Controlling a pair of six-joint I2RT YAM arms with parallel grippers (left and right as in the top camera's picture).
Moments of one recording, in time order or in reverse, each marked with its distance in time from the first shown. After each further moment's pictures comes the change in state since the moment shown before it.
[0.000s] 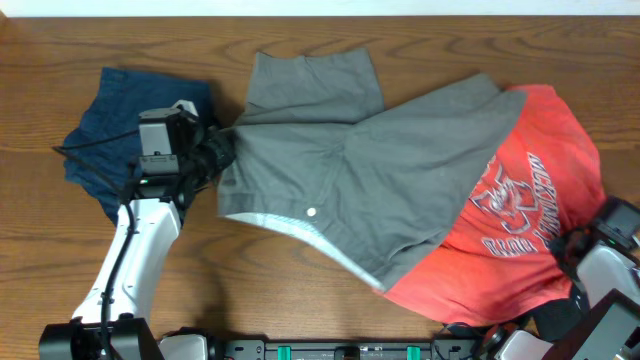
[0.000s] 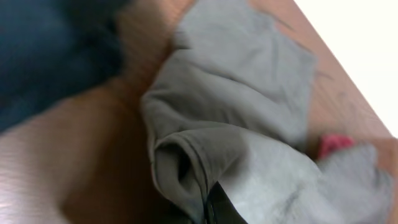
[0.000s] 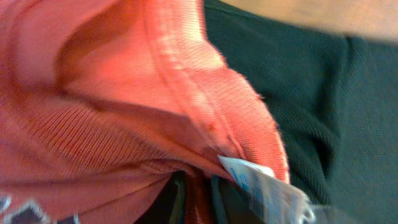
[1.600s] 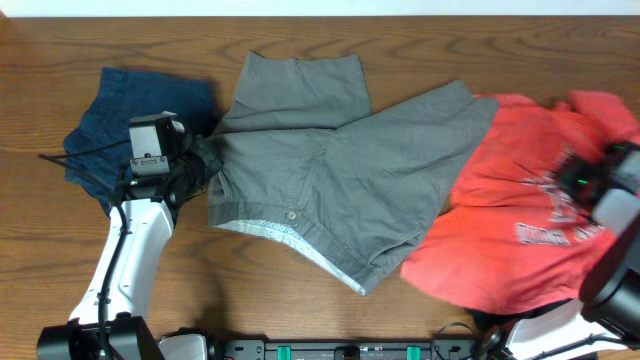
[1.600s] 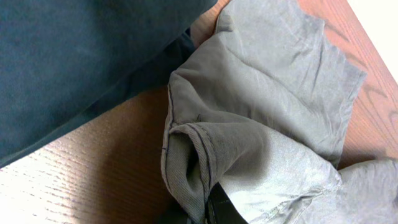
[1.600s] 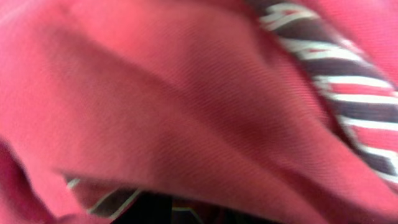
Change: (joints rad) left arm 0.039 0.000 0.000 -0.092 -0.068 0.014; right arm 0.053 0.410 0.352 0.297 -0.360 -0.192
